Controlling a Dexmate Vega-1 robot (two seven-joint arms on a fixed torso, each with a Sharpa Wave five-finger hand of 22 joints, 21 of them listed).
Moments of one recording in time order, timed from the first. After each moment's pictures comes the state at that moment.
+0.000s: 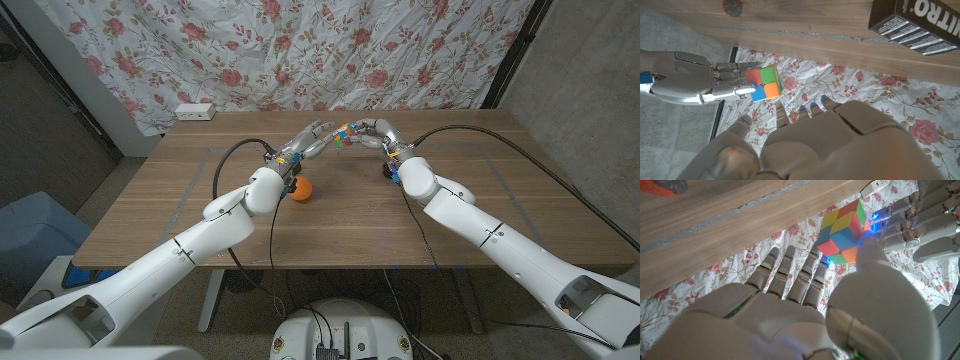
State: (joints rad) left arm 0.81 0.69 0.65 -1.93 0.30 0.31 0.19; left_hand -0.02 0.06 0.47 0.20 0.22 0.05 -0.22 0.18 0.17 -0.17 0.00 0.18 0.17 -0.17 0.03 0.18 0.18 -0.17 -0.01 0.19 0.18; right arm -0.74 -0.57 -0.65 -1.75 -0.07 -0.25 -0.29; right_hand 0.92 -0.06 0.36 -0.15 0.18 0.70 -0.20 0.50 0.21 0.92 -0.20 0.28 0.32 0.44 -0.05 0.42 0.23 0.38 0.05 0.18 0.16
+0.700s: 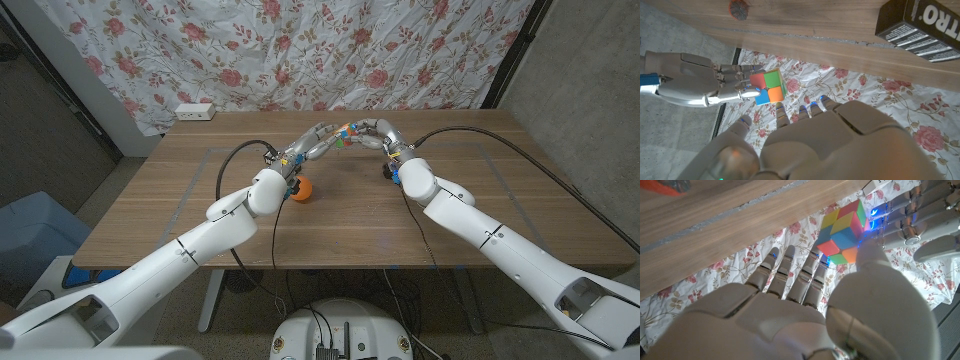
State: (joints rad) left arm 0.81 0.68 0.66 -1.93 0.28 0.30 0.19; left_hand -0.02 0.06 0.46 0.20 0.22 0.06 -0.21 0.18 0.17 -0.17 0.00 0.18 0.17 -0.17 0.03 0.18 0.18 -0.17 -0.01 0.19 0.18; right arm -0.75 -0.57 -0.65 -1.76 -0.08 -0.25 -0.31; right_hand 0.92 -0.06 0.35 -0.16 0.18 0.70 -0.20 0.50 0.21 0.93 -0.21 0.27 0.32 0.44 -0.05 0.43 0.23 0.38 0.05 0.18 0.16
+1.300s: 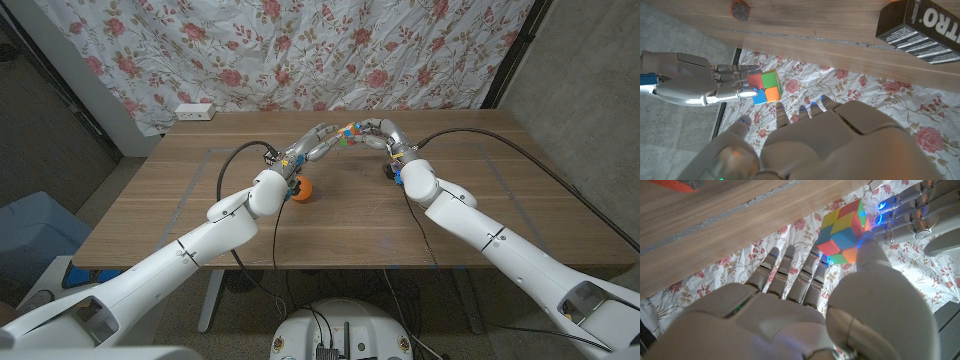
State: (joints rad) left arm 0.81 0.68 0.67 -1.94 0.28 0.30 0.19; left_hand -0.02 0.06 0.46 0.20 0.22 0.06 -0.21 0.18 0.17 -0.17 0.00 0.18 0.17 -0.17 0.03 0.19 0.18 -0.17 -0.01 0.19 0.18; right arm -0.77 -0.57 -0.63 -1.77 -0.08 -0.27 -0.34; right_hand 0.92 -0.06 0.34 -0.16 0.18 0.70 -0.20 0.50 0.21 0.93 -0.20 0.27 0.32 0.44 -0.05 0.43 0.23 0.38 0.05 0.18 0.16
